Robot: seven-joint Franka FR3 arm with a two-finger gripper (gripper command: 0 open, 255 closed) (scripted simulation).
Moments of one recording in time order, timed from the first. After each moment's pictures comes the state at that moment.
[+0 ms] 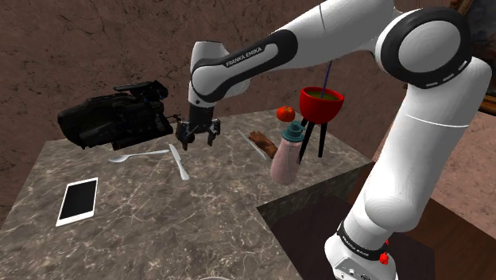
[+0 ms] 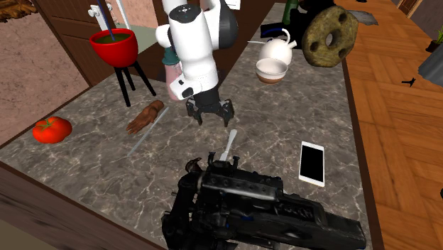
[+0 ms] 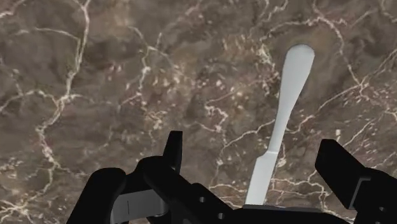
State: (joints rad) arm 0.02 0.09 0.23 -2.05 0.13 2.20 0.43
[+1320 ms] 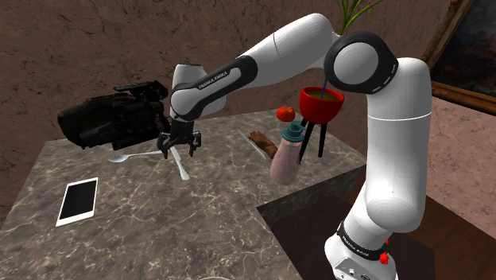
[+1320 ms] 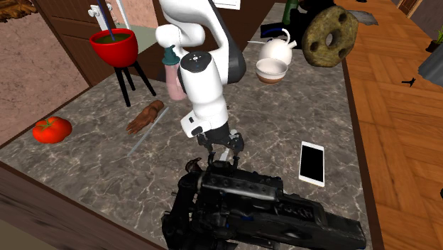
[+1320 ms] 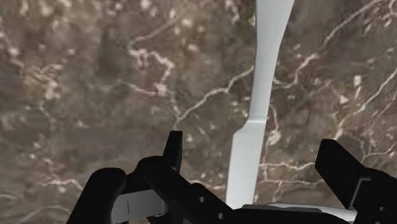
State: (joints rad) arm 0.06 0.39 0.22 -1.83 0.10 2.32 0.54
